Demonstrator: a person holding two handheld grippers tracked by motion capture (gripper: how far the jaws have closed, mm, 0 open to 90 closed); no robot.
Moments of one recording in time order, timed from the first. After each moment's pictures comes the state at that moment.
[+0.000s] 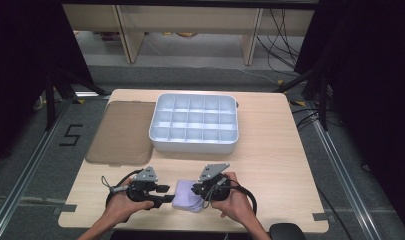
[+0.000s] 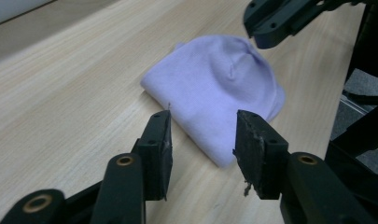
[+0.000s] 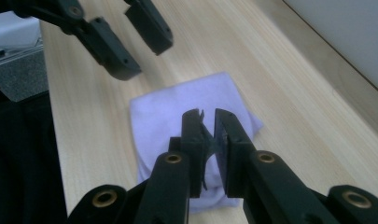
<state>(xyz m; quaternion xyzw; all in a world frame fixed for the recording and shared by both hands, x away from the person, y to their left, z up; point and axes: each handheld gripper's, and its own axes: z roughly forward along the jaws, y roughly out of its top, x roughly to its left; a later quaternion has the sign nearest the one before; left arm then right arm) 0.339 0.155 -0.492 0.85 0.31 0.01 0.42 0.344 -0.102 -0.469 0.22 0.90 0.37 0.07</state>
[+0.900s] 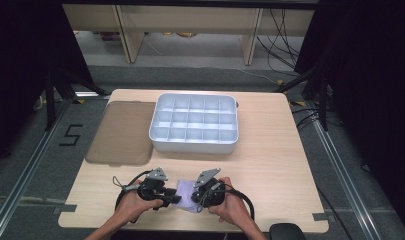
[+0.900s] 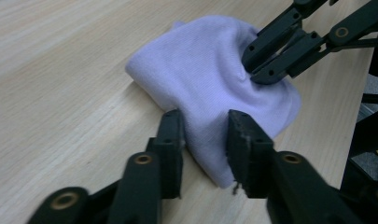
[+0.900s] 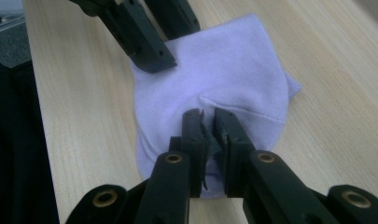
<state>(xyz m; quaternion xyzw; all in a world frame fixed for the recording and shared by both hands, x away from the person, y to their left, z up) 0.348 0.131 -0.512 0.86 0.32 -0.02 0.40 0.343 -0.093 -0.495 0.23 0.92 0.30 0.05</state>
